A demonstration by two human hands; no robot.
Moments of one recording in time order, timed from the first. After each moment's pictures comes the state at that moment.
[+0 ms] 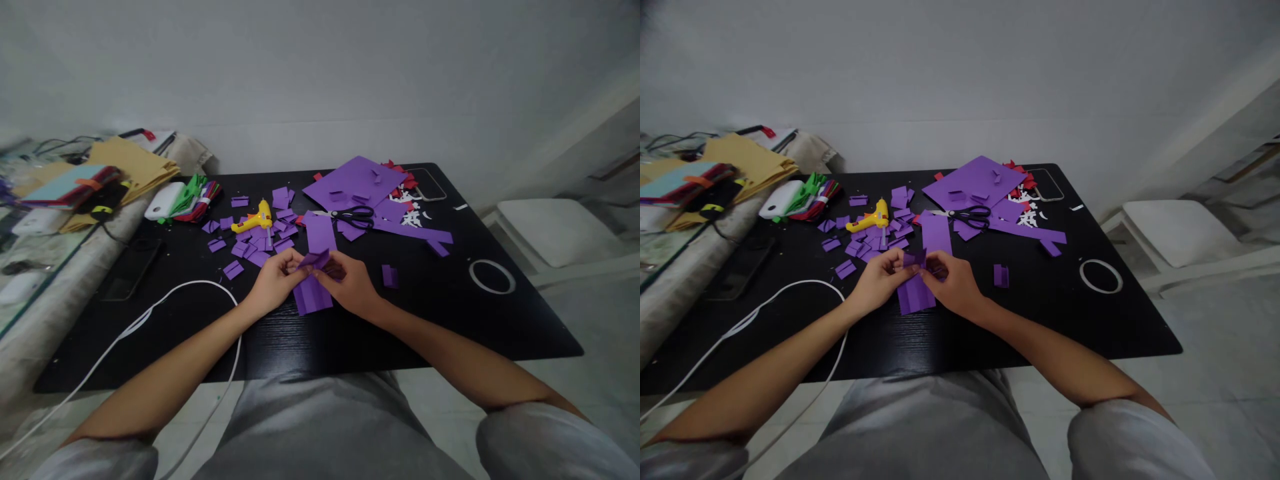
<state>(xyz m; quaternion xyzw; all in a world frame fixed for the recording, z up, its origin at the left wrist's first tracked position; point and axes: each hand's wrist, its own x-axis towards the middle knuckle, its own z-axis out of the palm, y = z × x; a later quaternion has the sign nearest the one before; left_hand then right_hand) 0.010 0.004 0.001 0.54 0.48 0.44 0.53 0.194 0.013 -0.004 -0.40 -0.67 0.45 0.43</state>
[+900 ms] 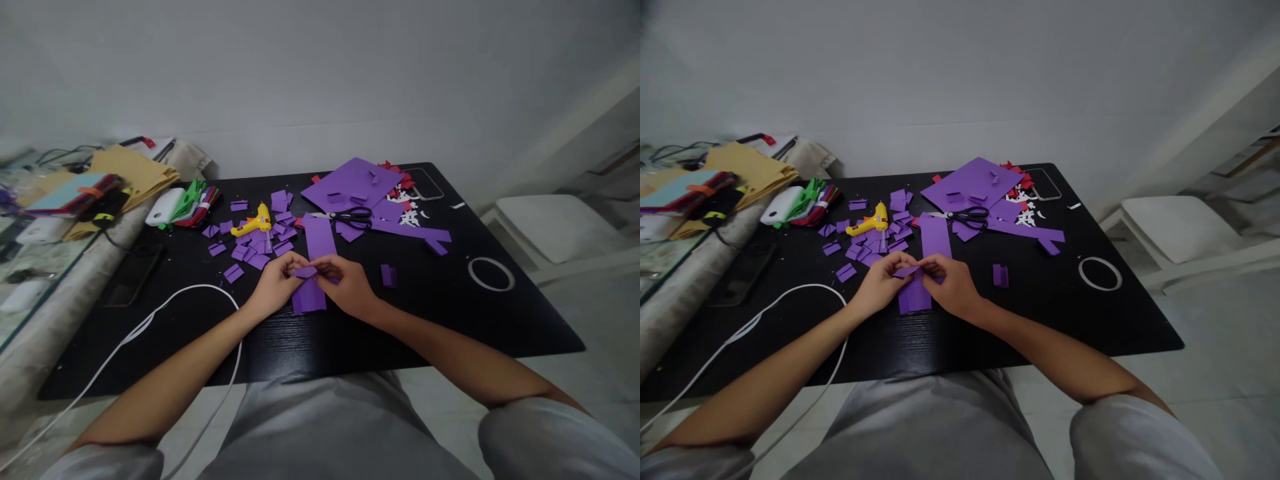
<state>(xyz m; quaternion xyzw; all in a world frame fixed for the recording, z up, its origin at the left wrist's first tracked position) 0.008 0.006 -0.005 0.57 0.49 0.43 0.50 0.191 0.014 -0.016 -0.38 -0.66 0.48 0.44</state>
